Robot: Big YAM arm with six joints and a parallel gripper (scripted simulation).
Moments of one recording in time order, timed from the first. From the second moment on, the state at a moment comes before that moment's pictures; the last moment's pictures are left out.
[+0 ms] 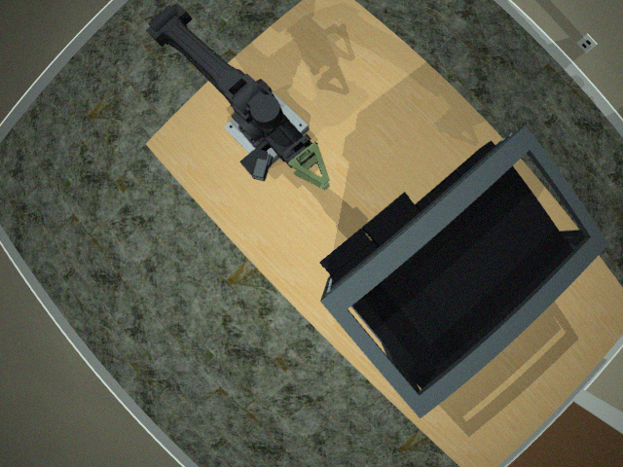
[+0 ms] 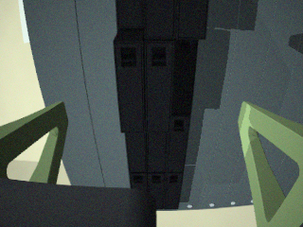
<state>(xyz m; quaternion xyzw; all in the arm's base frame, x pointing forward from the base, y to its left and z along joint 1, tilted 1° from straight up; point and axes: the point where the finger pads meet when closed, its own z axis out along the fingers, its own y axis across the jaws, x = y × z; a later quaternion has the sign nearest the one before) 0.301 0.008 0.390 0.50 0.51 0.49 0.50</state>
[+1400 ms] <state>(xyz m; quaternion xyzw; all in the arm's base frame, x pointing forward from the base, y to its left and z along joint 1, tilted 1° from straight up) 0.301 0.008 0.390 0.50 0.51 0.49 0.50</state>
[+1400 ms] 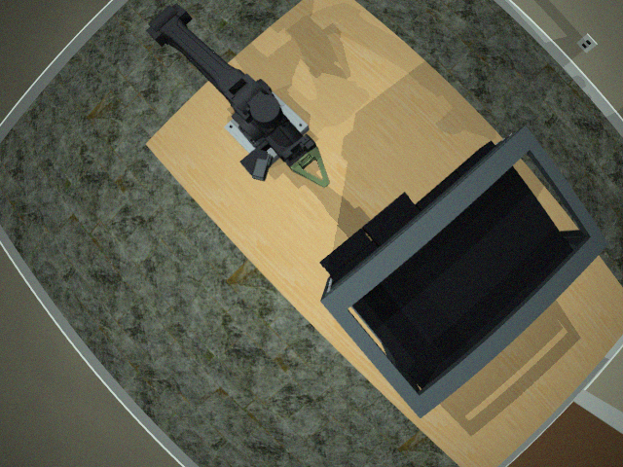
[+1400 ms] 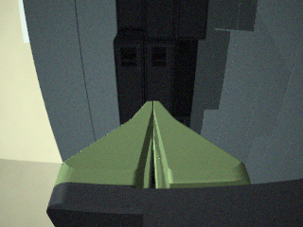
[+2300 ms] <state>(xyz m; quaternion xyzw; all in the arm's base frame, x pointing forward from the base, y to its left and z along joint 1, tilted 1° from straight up) 0.310 -0.006 0.392 0.49 0.51 0.50 0.49</state>
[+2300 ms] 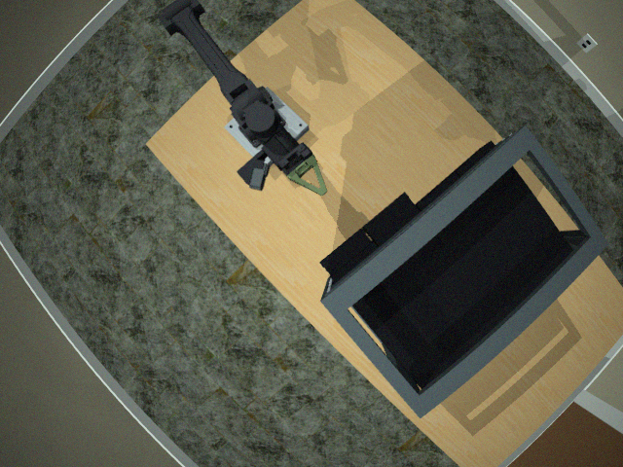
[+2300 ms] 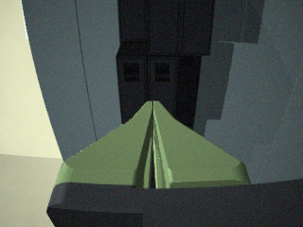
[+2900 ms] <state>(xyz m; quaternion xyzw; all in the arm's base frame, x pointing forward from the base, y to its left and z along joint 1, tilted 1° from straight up) 0.342 -0.049 0.385 0.50 0.50 0.49 0.50</state>
